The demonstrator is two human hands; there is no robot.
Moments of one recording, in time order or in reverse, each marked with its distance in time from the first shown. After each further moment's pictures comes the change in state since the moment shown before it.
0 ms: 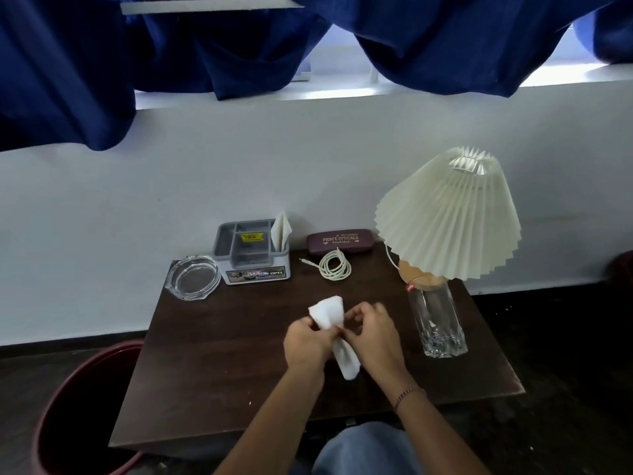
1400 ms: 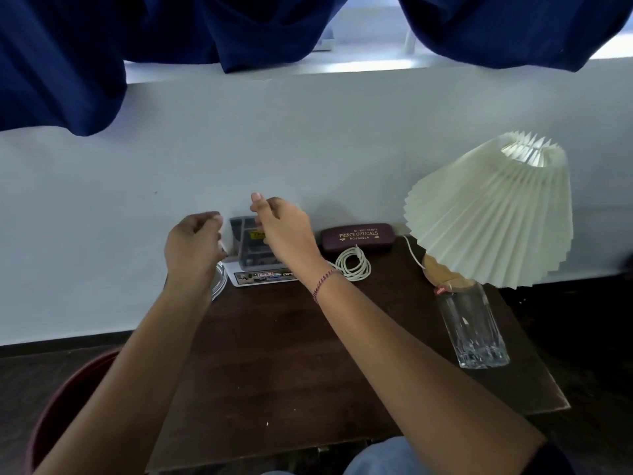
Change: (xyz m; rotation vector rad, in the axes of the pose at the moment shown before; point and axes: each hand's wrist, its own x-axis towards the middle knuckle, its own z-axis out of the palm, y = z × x) left_hand 0.084 0.098 -0.152 -0.277 0.262 0.340; right_hand 0.093 -0.182 0.034 0.466 -0.089 -0.252
